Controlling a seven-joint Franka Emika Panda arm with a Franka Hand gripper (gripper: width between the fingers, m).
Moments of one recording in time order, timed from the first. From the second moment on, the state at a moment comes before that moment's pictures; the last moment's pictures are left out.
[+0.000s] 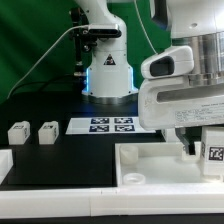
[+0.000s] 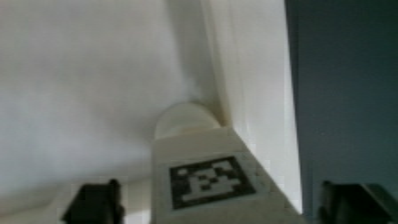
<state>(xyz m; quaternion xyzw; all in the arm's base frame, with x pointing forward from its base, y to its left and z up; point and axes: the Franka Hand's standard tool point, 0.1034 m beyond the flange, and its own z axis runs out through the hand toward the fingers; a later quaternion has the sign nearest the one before) 0.625 0.123 0.066 -0.99 0.14 -0.02 0.07</state>
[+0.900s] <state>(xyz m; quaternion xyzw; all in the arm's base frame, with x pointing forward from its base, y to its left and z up) 0.623 0.126 0.060 -0.67 0.74 0.04 0.08</state>
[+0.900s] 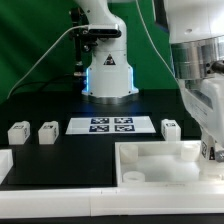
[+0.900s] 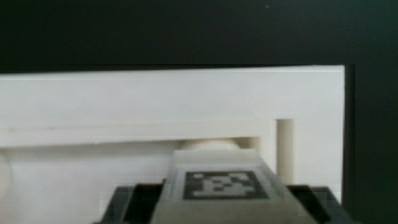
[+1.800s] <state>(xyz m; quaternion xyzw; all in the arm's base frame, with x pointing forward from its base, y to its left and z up) 0.624 0.117 0.061 -0.94 0.33 -0.01 0.08</state>
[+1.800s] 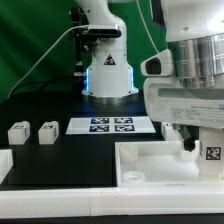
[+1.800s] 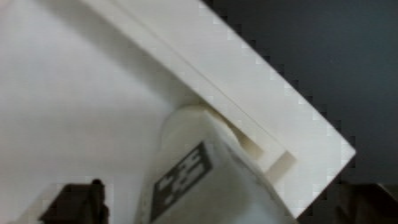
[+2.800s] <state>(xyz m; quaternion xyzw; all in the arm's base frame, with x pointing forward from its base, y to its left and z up) 0.625 0.121 0.063 -0.94 0.34 0.00 0.04</state>
